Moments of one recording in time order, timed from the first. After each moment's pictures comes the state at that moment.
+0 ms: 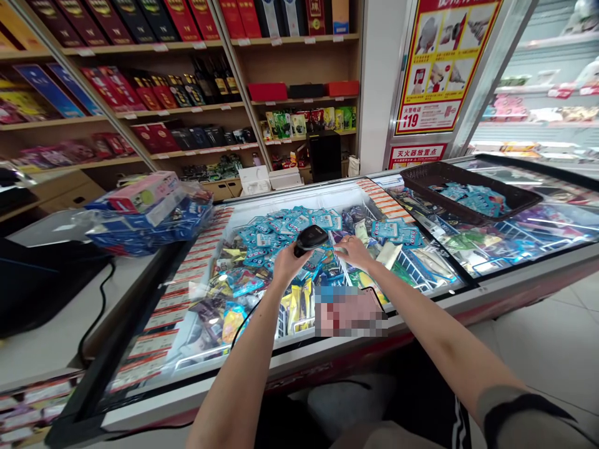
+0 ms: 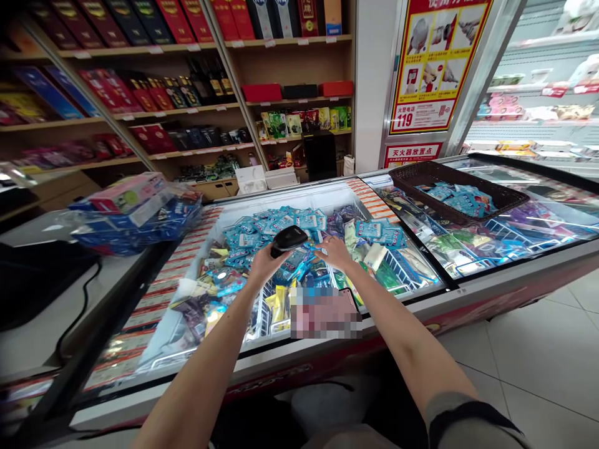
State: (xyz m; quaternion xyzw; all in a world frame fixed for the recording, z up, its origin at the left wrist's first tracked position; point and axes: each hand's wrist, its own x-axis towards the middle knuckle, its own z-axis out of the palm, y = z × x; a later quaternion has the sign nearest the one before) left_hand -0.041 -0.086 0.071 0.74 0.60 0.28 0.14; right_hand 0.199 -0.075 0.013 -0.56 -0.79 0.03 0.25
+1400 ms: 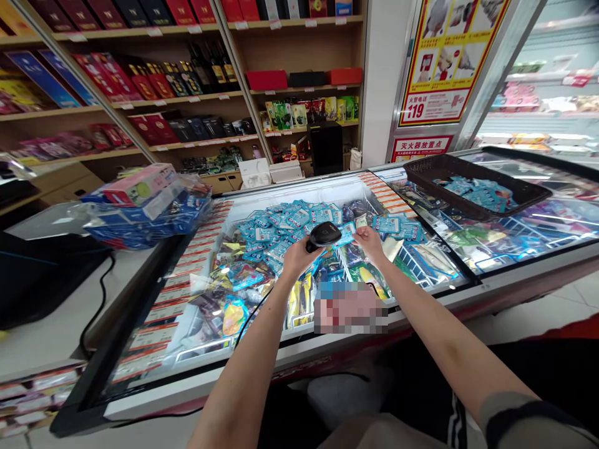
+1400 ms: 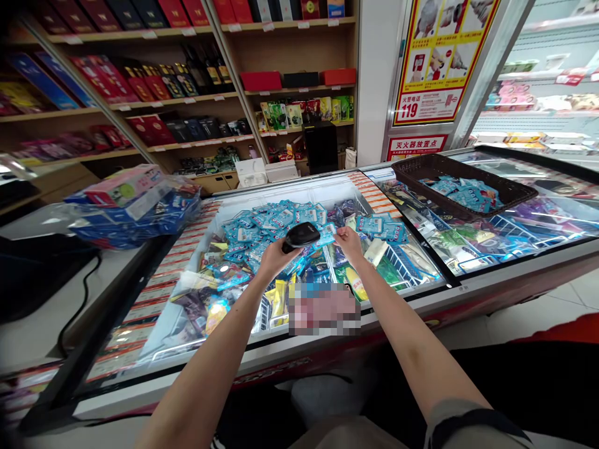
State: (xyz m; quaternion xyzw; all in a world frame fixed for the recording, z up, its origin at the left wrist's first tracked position) left_hand -0.011 -0.089 0.071 0.76 0.58 0.24 0.15; right_hand 0.226 -0.074 -0.006 -0.50 -0.48 0.38 0.62
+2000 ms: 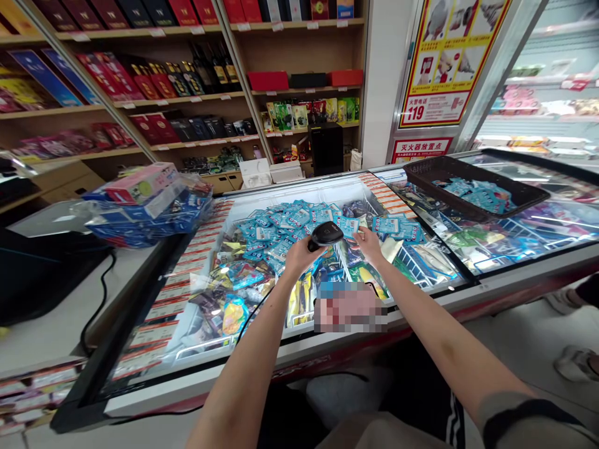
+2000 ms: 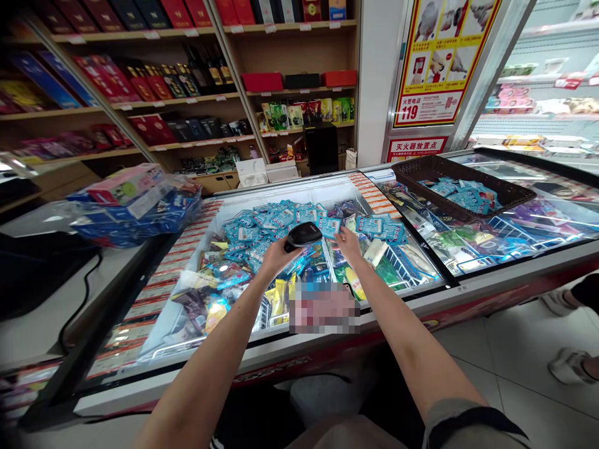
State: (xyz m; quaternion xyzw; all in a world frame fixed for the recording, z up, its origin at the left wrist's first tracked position) left_hand -0.007 -0.092 0.075 0.77 0.57 0.24 0.16; right_hand 0.224 -0.077 -0.003 -0.53 -0.50 0.39 0.56
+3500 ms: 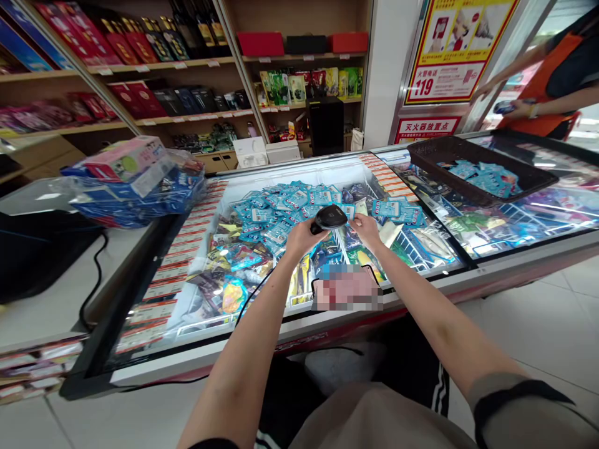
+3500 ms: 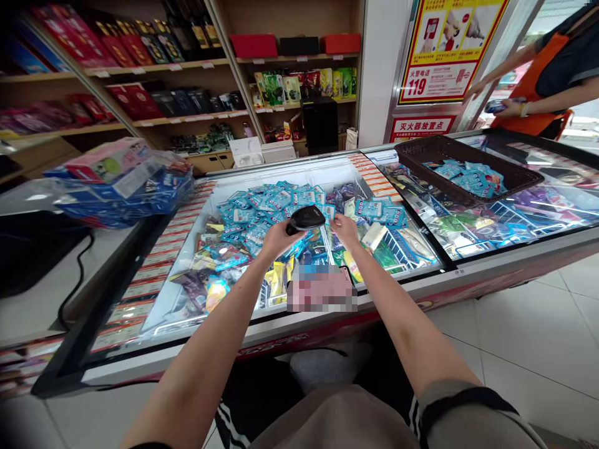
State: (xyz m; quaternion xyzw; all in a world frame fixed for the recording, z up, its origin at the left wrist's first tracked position) left_hand 0.007 -0.092 0.069 0.78 0.56 0.23 0.15; right_hand 0.224 -0.088 0.005 -0.55 -0.59 0.29 0.51
